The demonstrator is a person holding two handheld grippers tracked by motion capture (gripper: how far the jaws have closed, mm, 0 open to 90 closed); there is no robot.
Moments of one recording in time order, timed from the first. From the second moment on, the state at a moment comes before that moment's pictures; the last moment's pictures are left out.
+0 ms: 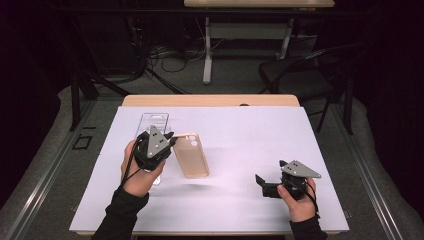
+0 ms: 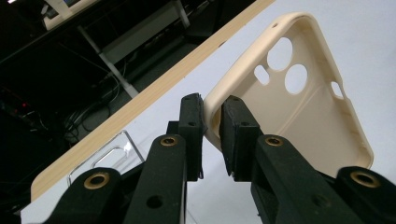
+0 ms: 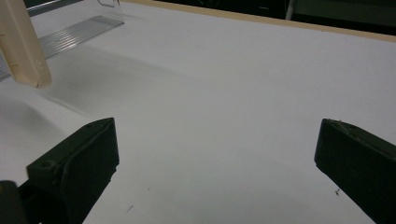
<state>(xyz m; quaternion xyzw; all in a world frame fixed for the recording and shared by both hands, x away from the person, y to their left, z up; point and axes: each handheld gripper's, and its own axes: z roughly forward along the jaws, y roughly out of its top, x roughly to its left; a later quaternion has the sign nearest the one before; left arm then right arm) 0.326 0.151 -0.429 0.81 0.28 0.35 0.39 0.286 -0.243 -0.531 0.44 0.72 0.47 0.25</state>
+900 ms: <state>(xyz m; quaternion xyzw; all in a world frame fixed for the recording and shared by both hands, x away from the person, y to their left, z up) 0.350 0.156 -0.420 0.81 0.27 0.33 0.40 0.287 -0.247 -0.534 0.44 0.72 0.47 0.26</state>
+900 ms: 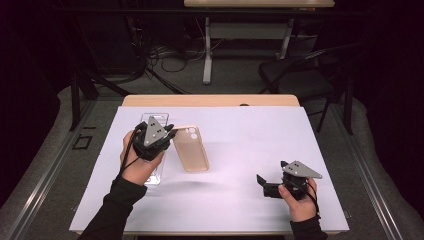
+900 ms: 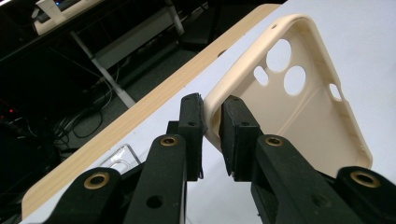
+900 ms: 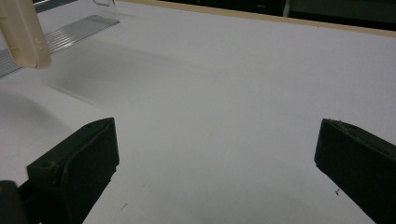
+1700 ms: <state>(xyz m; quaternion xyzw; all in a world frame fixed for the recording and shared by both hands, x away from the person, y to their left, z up) 0.381 0.170 -0.406 0.81 0.27 0.34 0.40 0.287 -0.245 -0.536 0.44 0.72 0.47 0.25</state>
